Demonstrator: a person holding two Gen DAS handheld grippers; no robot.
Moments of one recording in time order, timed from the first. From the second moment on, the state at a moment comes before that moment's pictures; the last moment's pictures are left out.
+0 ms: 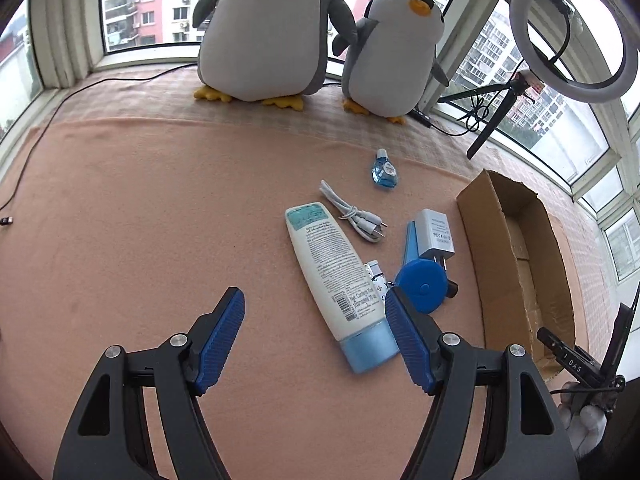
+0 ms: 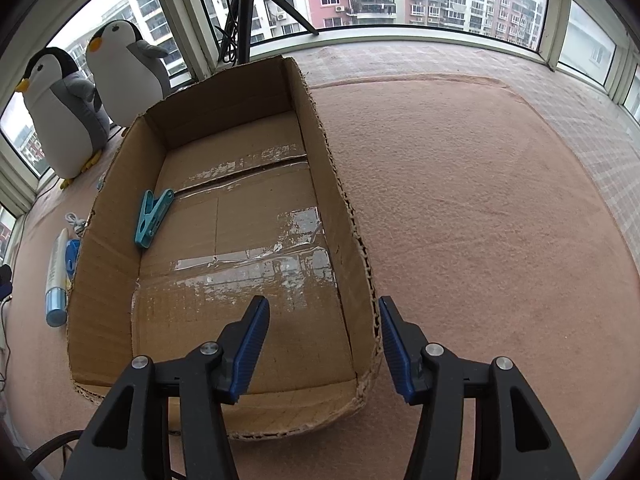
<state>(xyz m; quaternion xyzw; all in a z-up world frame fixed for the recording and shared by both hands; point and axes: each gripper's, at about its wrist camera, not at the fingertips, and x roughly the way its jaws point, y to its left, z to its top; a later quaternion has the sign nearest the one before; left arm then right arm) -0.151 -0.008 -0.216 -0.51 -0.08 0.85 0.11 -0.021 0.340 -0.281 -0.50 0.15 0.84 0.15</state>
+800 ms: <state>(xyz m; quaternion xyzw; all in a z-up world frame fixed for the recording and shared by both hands) -0.159 0.039 -0.259 -0.50 0.00 0.86 0.05 -0.021 0.342 -0.284 -0.50 0.15 0.84 0.15</state>
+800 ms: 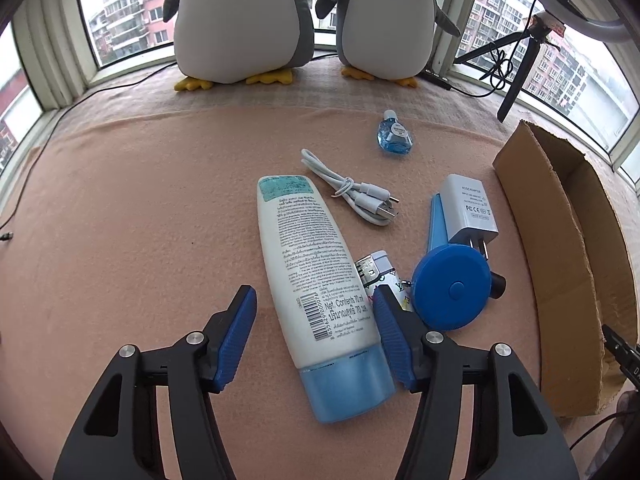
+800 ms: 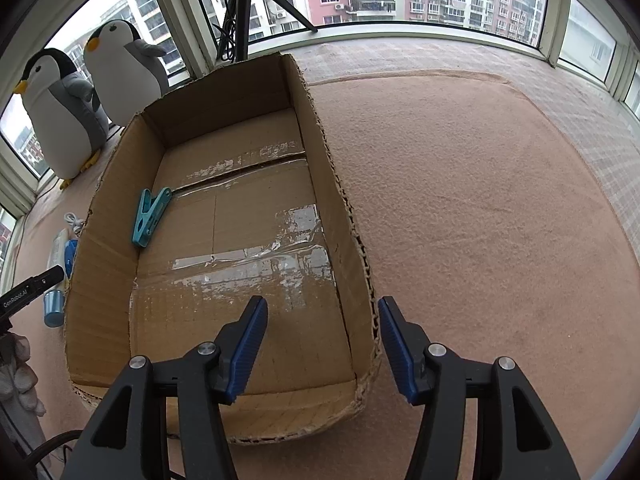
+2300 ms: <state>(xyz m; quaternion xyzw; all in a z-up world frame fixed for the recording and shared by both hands) -0.142 0.005 -0.236 -0.43 -0.06 0.89 0.13 -0.035 0.344 -0.292 -0.50 0.16 0.84 0.15</state>
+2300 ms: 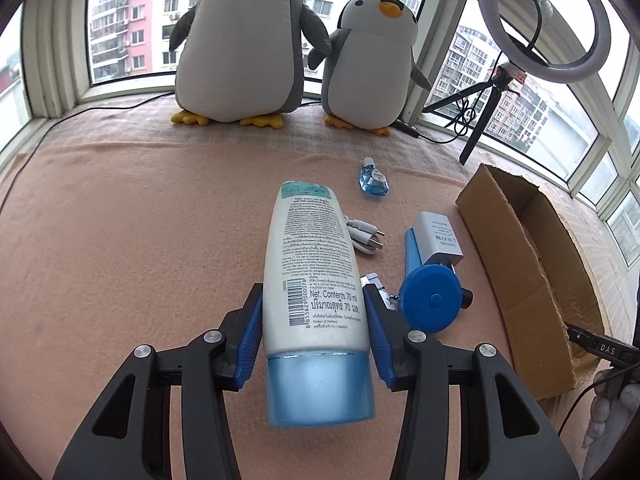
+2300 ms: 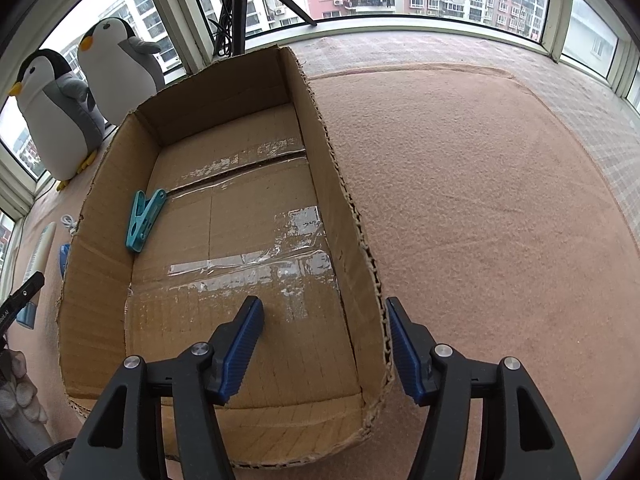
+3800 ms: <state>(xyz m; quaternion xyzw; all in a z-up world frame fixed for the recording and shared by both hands) -0.115 0.215 -0.188 -0.39 0.04 0.86 0.32 -0.042 0.345 -0.294 -0.50 0.16 0.84 0.15</state>
